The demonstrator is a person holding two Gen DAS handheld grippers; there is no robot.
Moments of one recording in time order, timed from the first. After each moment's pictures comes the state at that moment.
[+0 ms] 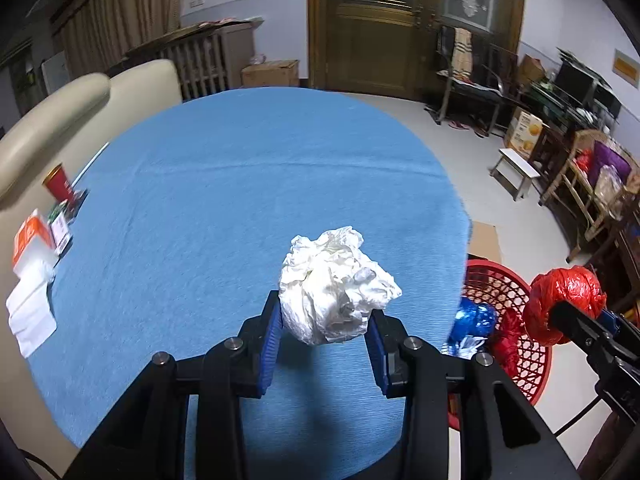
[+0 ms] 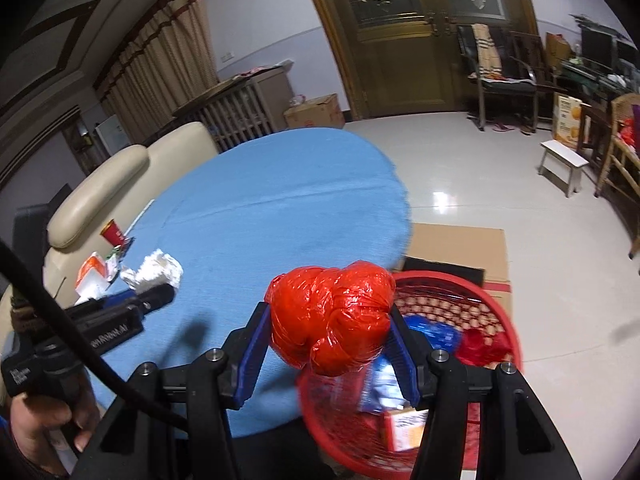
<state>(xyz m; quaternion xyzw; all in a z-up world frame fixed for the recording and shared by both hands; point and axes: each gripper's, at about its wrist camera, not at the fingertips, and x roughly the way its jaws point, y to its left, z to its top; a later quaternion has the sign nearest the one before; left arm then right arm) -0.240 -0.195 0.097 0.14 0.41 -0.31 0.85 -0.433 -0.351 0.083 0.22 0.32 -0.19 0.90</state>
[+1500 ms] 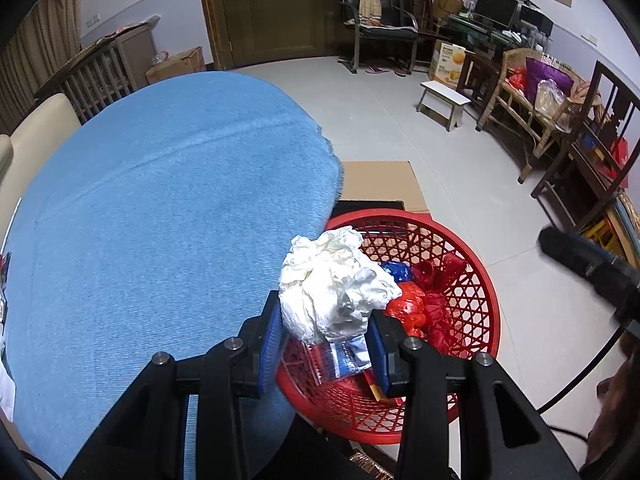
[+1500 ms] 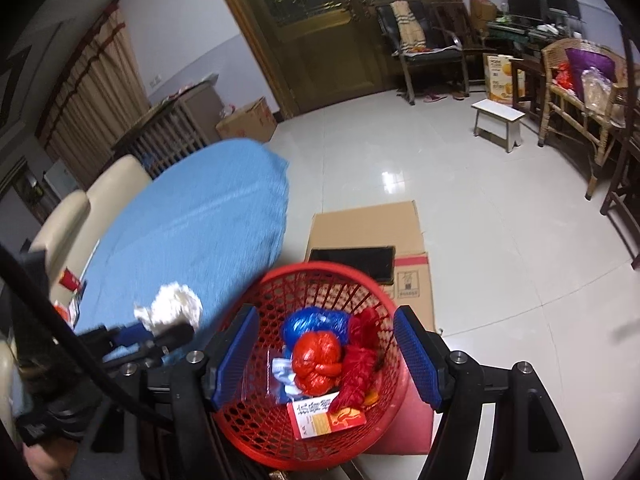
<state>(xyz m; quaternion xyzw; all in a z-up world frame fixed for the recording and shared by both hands) -0.314 -0.306 0.066 0.24 0.43 -0.42 0.77 -0.504 -0.436 0.072 0.29 0.31 -0.29 0.86</state>
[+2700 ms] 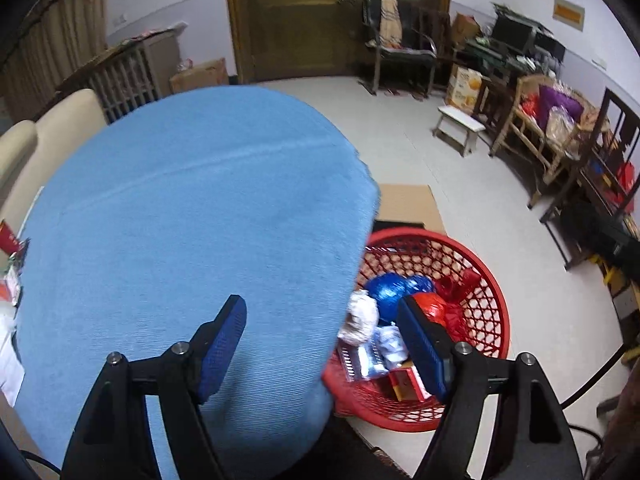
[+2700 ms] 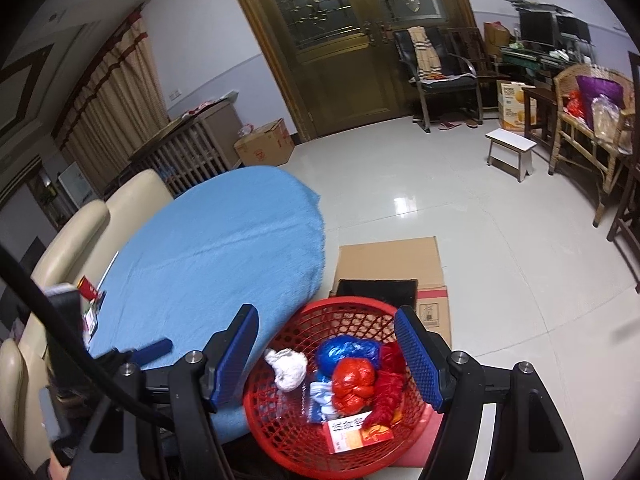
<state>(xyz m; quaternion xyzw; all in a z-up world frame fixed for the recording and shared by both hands) -0.293 -0.256 0.096 0.20 0.40 -0.40 0.80 -0.485 -0.410 0.117 0.26 0.28 -0.27 0.88</state>
